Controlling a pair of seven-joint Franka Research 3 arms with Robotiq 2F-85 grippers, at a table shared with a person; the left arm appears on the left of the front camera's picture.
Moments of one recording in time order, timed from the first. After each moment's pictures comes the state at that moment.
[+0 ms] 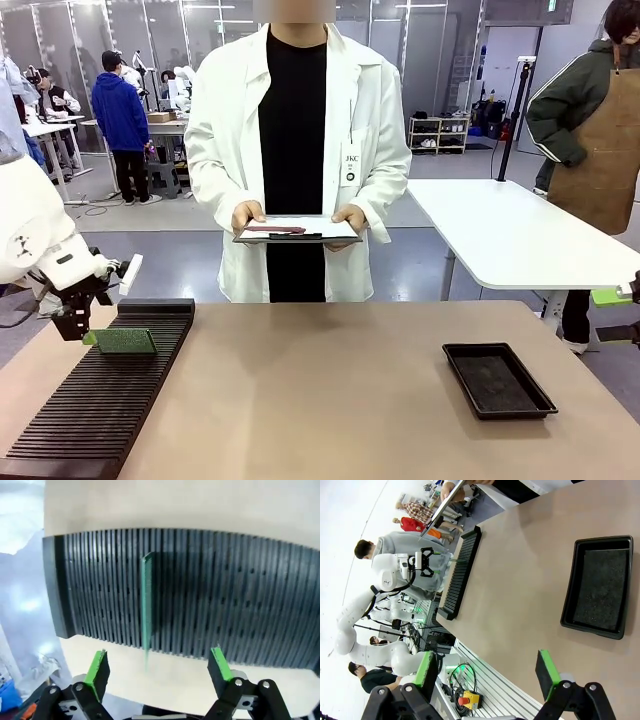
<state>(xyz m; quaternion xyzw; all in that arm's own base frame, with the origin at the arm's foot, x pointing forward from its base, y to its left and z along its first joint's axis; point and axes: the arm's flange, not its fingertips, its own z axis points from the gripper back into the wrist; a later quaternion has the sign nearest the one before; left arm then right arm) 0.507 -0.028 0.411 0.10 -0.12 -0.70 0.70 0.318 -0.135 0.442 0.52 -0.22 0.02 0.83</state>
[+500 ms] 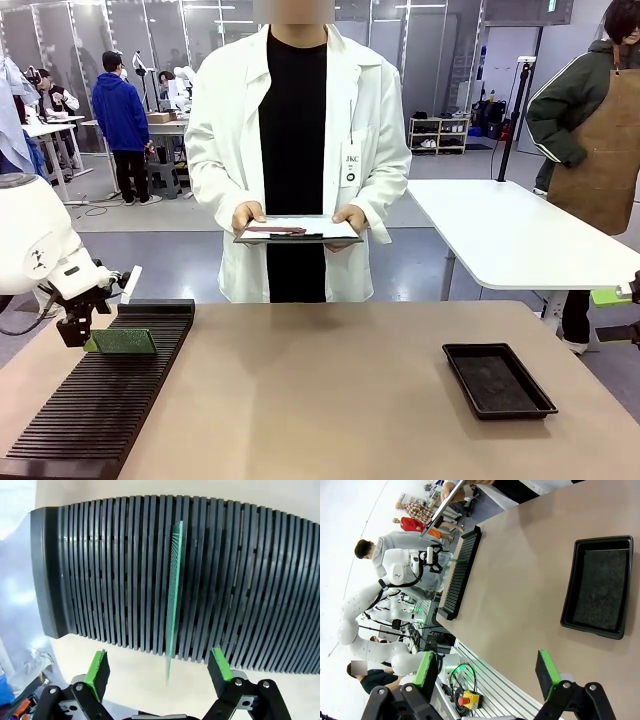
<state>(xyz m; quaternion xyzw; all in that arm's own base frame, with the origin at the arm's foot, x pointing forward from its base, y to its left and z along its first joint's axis) 0.541 -0.007 0.371 0.10 -0.10 -0.68 0.72 0.318 -0.135 0.442 0.52 -0.22 0.02 0.83</state>
